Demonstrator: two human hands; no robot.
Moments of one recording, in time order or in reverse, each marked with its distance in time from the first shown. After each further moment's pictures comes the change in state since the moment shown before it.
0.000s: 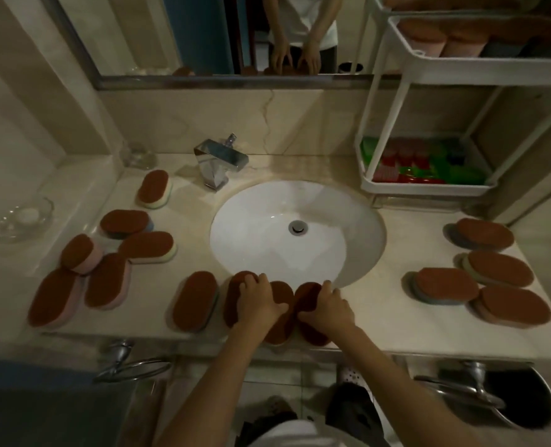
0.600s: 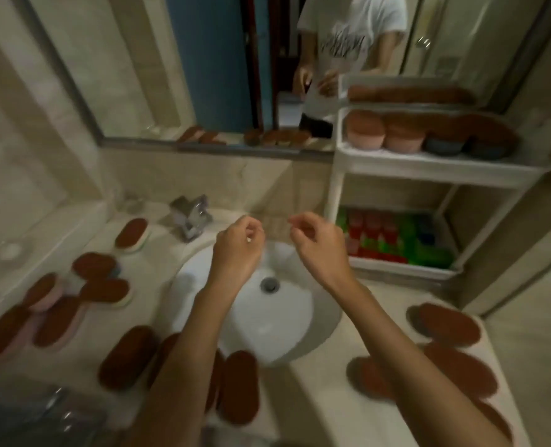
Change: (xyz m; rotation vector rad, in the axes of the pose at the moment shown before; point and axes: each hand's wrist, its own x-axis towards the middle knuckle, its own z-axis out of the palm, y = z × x) left_hand 0.017 0.187 -0.124 -0.567 0.553 0.158; right_hand 0.028 -0.015 -0.248 0.445 0.434 -0.743
